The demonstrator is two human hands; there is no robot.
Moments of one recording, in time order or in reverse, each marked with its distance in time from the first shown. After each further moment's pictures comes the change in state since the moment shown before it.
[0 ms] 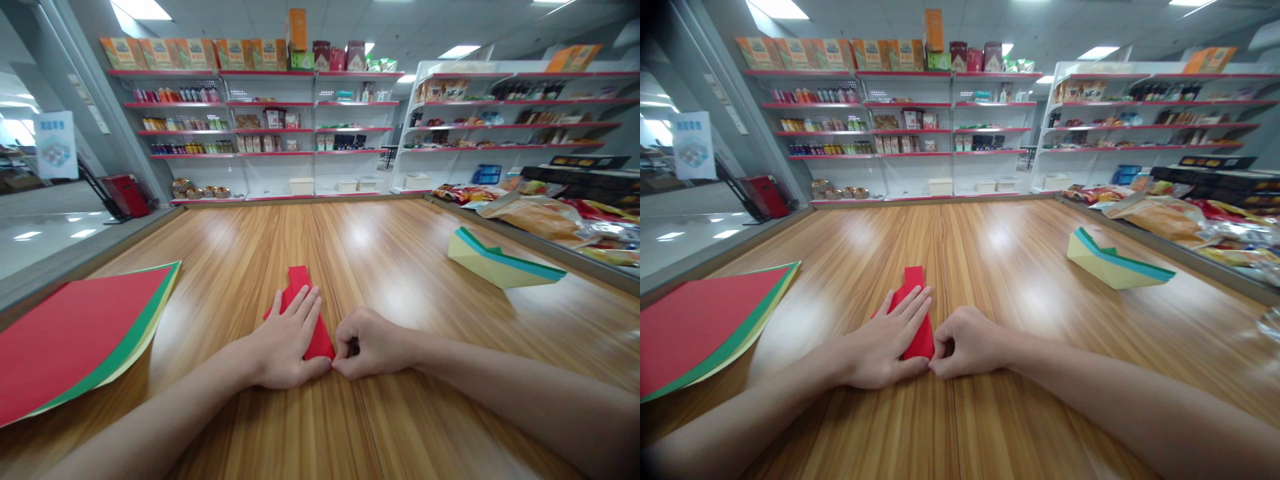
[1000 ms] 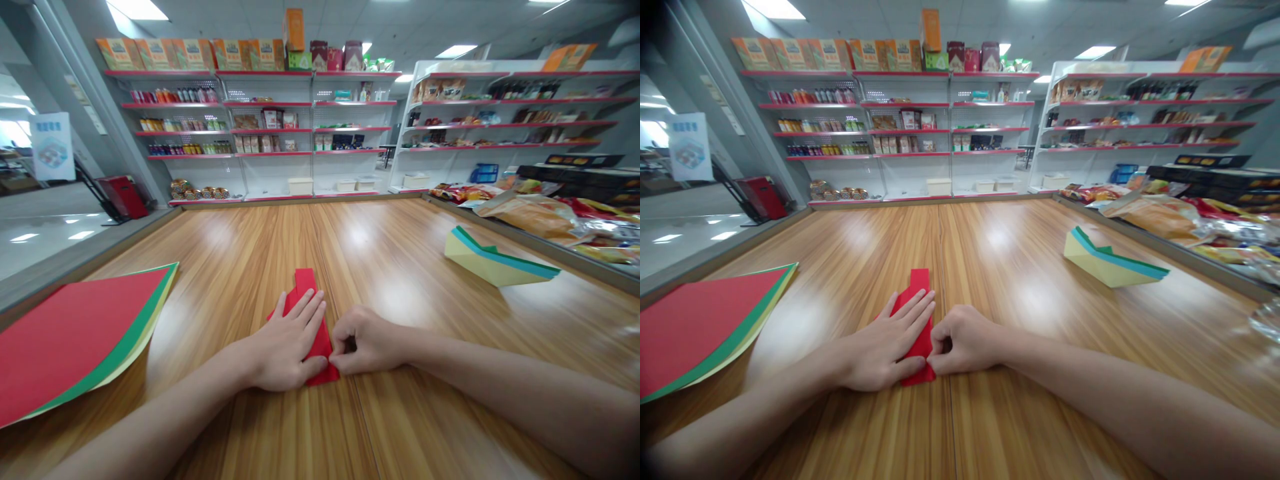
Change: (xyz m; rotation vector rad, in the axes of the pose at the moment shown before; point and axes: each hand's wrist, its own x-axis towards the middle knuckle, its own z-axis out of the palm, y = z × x) left_hand 0.001 0.004 -0.002 -0.044 -0.032 0.087; right_hand 0.001 0.004 -0.004 -0.052 0.023 -0.107
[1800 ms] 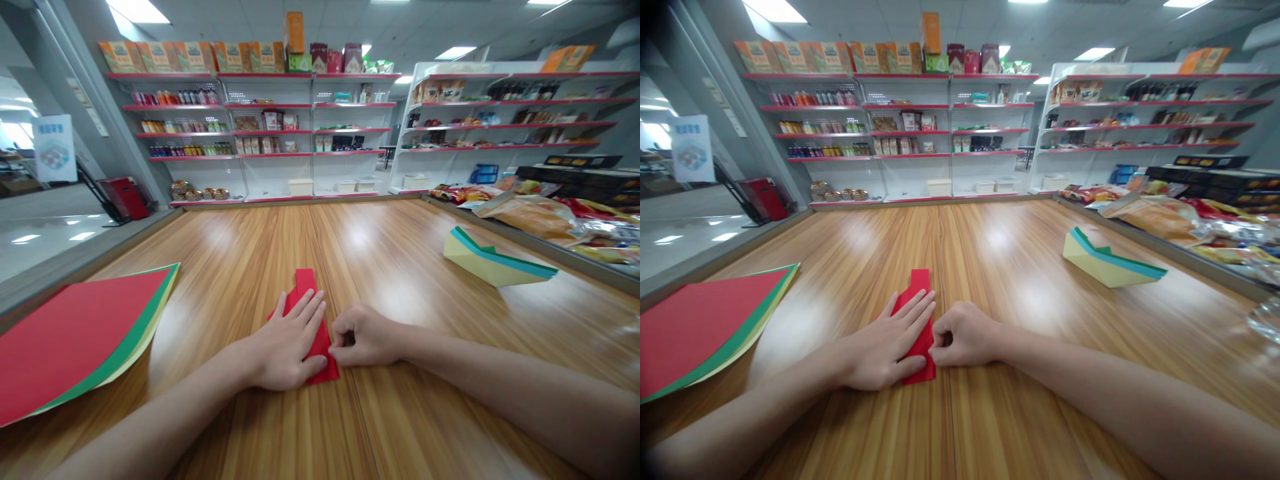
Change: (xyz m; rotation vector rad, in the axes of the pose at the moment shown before) left_hand 0.000 0.002 0.000 0.027 -0.004 -0.011; right_hand 0.001 0.004 -0.001 -0.039 0.049 0.000
